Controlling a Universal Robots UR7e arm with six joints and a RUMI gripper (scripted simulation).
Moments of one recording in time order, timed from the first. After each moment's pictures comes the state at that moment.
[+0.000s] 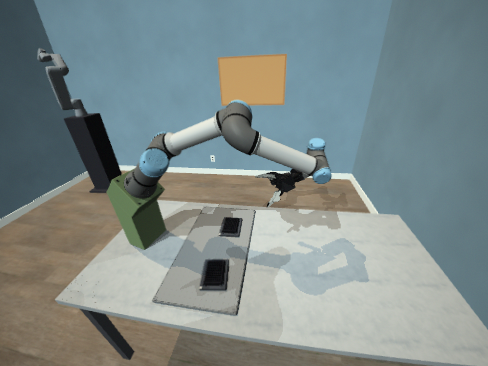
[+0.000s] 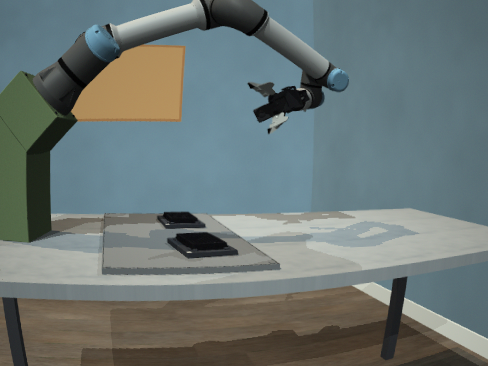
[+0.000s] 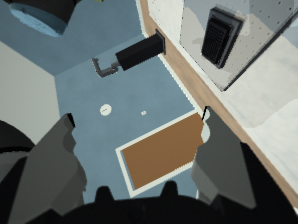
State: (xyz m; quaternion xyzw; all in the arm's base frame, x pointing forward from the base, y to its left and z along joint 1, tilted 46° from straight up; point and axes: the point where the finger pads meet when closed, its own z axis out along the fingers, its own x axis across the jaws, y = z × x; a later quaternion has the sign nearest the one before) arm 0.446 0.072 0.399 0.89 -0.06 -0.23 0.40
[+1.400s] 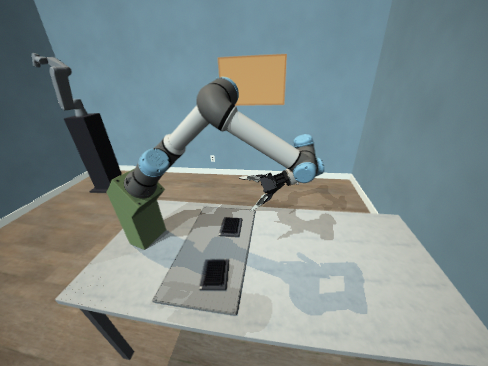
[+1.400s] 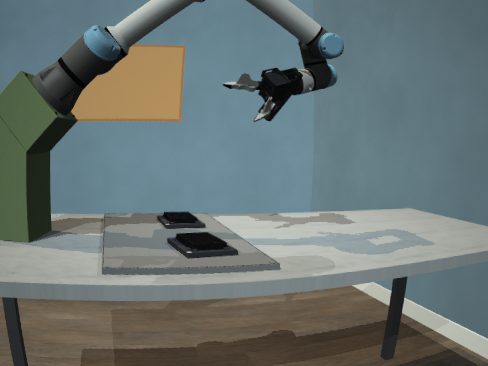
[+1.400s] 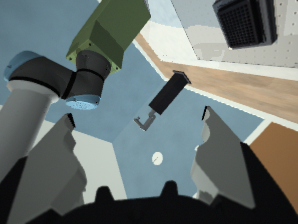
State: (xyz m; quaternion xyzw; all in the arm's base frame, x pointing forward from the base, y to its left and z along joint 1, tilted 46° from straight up) arm 0.387 0.031 0.363 0.89 -0.35 -0.15 0.26
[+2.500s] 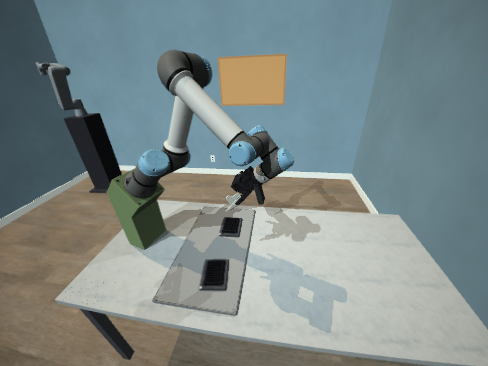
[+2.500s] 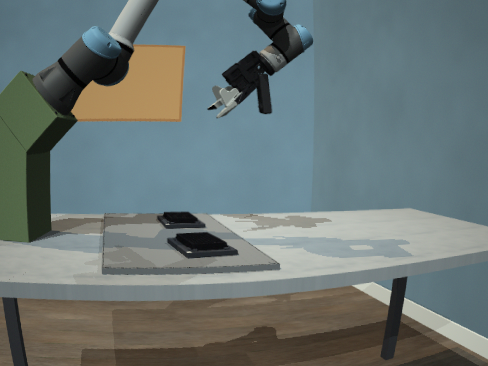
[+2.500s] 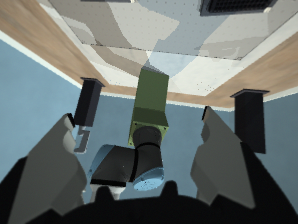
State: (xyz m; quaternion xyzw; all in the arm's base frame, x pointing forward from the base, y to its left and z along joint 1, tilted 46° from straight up) arm 0.364 0.026 0.290 0.72 -0.69 -0.02 0.01
